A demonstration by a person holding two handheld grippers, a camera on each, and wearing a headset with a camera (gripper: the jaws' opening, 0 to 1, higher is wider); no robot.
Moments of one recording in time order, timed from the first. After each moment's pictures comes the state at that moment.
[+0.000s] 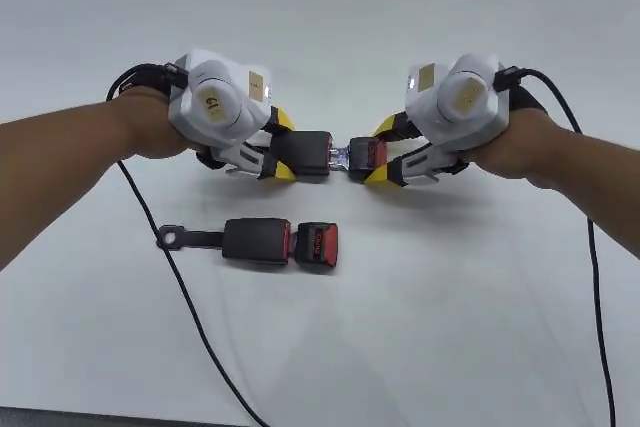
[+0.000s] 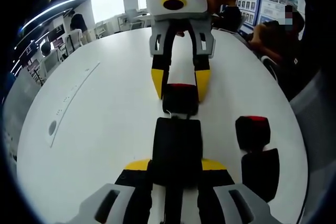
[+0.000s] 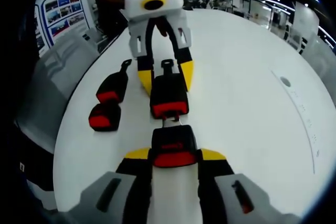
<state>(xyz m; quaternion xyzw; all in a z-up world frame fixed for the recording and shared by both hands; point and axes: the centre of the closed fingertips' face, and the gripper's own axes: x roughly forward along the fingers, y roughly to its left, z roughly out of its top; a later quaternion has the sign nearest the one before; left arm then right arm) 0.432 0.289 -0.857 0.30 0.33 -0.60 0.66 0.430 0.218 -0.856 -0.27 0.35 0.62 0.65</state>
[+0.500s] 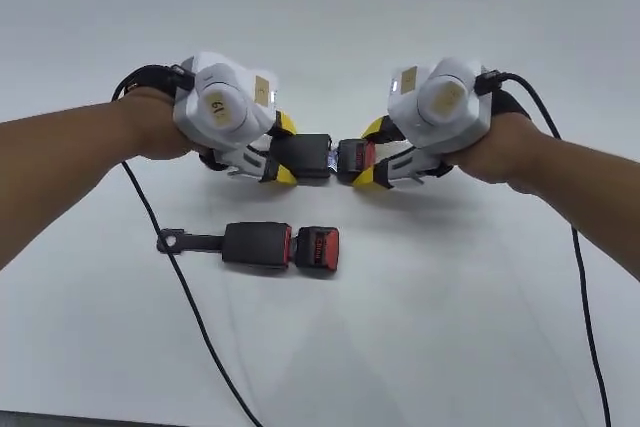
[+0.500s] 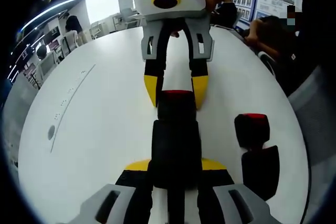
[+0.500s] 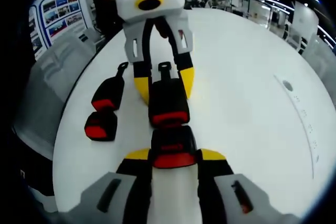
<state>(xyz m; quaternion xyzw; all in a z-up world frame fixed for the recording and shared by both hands) 0.433 0.288 -0.858 0.32 0.33 -0.61 0.64 0.435 0.237 -0.861 -0.27 0.36 0.61 0.65</state>
